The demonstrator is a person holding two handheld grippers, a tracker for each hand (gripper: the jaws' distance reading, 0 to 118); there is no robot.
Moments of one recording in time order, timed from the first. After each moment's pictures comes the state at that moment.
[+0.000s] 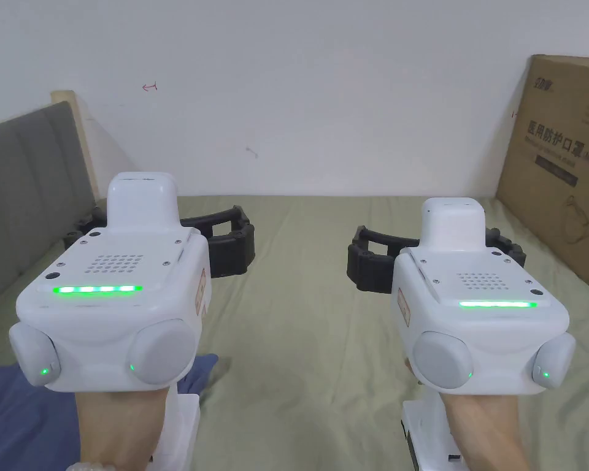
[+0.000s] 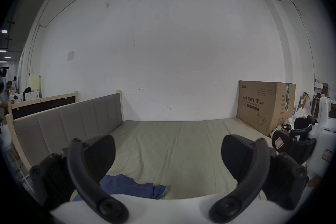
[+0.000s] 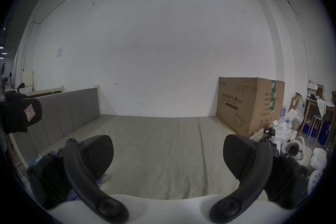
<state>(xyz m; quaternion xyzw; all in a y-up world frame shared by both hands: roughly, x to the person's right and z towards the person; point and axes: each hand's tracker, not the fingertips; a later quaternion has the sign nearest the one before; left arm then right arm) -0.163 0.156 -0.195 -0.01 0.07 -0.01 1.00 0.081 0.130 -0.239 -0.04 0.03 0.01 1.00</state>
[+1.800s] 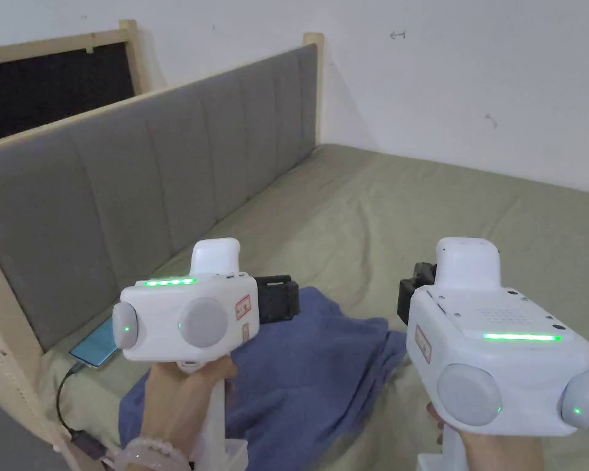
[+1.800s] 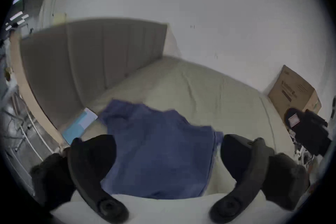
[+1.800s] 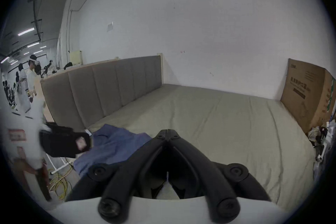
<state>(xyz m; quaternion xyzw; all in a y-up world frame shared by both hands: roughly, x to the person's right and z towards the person) -0.369 0.031 -0.196 -0.27 0.18 0.16 0.93 -0.124 0.066 -0.265 -0.17 0.27 0.04 0.95</state>
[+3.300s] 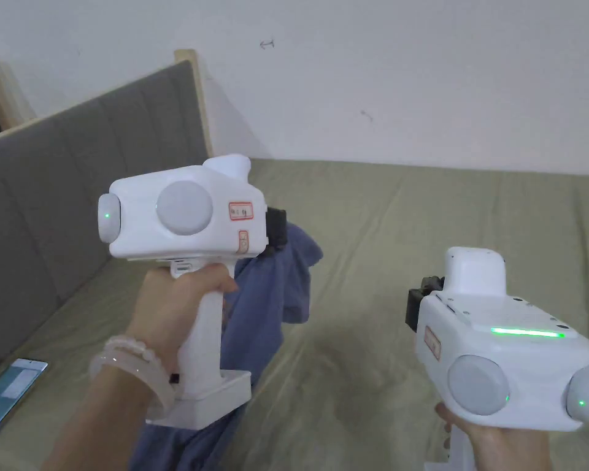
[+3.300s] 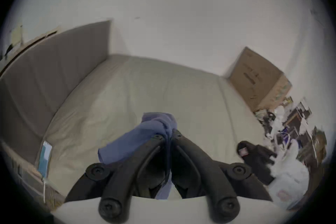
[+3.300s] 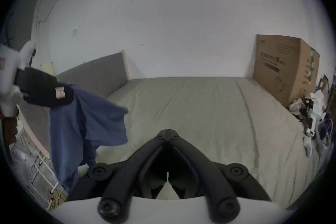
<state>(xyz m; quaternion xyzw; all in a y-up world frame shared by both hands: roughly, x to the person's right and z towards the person) -0.238 0.172 -0.299 -0.28 -0.03 0.11 0.95 0.011 0.072 -0.302 -0.20 0.13 -0.02 0.97</state>
